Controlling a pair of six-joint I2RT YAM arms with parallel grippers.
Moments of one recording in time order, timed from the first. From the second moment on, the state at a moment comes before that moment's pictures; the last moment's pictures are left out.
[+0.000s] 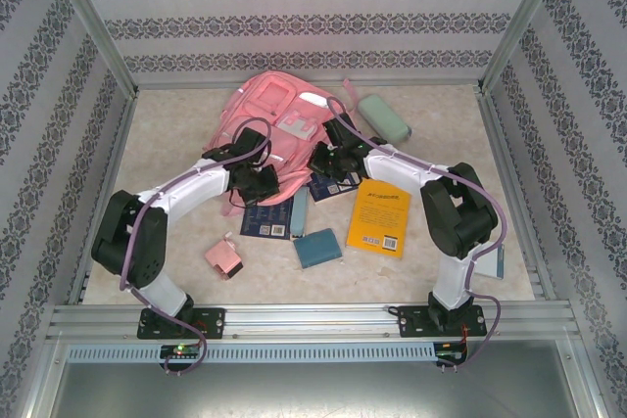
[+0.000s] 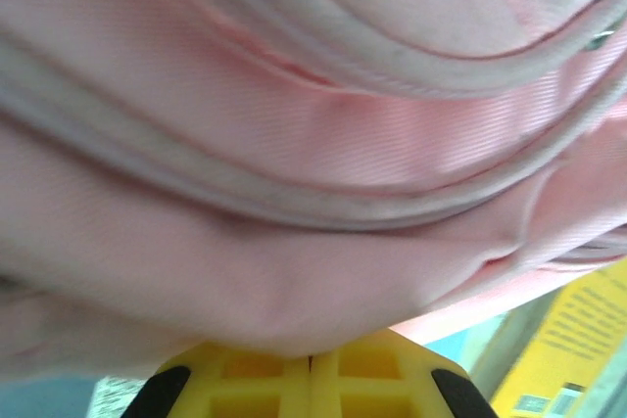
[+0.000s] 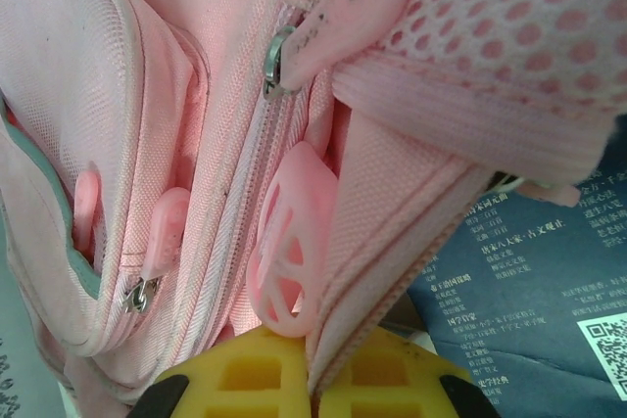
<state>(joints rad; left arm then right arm) -0.42 1.62 1.11 -0.66 0.20 -0.85 0.55 1.87 1.30 -0.34 -0.26 0.98</state>
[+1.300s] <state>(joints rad) -0.46 1.52 1.17 -0.74 0.36 -0.53 0.22 1.99 1.68 -0.53 -0.25 0.73</state>
